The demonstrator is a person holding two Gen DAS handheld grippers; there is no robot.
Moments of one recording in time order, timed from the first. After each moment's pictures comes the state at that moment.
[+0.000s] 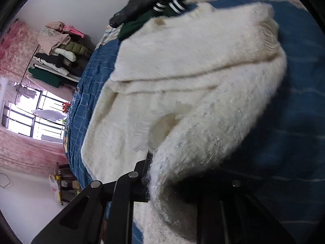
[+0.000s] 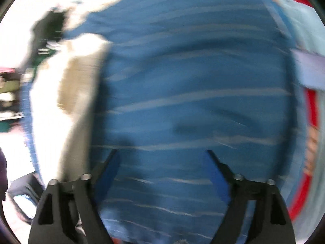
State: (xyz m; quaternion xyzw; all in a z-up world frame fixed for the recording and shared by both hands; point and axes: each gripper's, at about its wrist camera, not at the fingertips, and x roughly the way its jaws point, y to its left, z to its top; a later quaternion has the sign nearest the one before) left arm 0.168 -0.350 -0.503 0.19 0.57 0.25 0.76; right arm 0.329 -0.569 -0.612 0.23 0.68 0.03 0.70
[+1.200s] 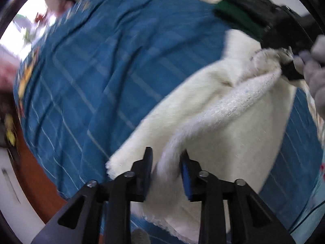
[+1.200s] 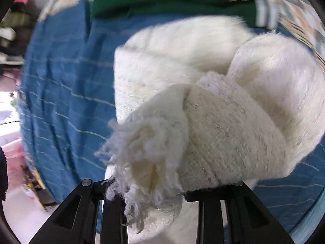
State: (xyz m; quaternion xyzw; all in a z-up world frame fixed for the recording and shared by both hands) left arm 0.163 0.036 -0.479 -0.20 0.61 0.21 0.74; right arm 0.540 -0.021 -0.625 0.02 0.76 0.08 0.65
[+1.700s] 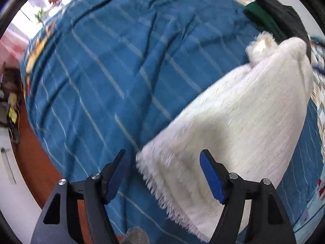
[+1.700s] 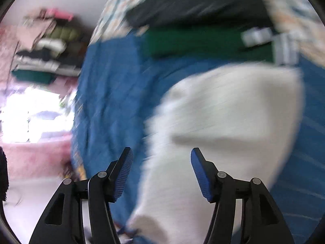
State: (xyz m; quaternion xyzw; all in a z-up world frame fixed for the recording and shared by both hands) left arm 0.141 0.052 -0.482 -0.21 0.62 0.24 0.71; right arm 0.558 -0.116 -0.544 0.15 0.67 0.22 0.69
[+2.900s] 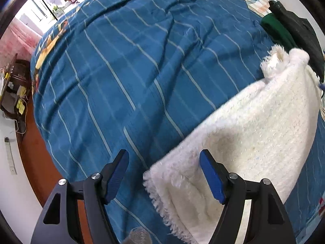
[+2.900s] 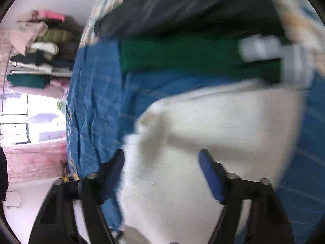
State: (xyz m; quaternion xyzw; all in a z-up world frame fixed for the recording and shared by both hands) left arm 0.144 0.071 -0.497 -0.23 0.60 0.30 0.70; right arm 0.610 -0.143 -0.593 0.16 0.68 0.23 0.68
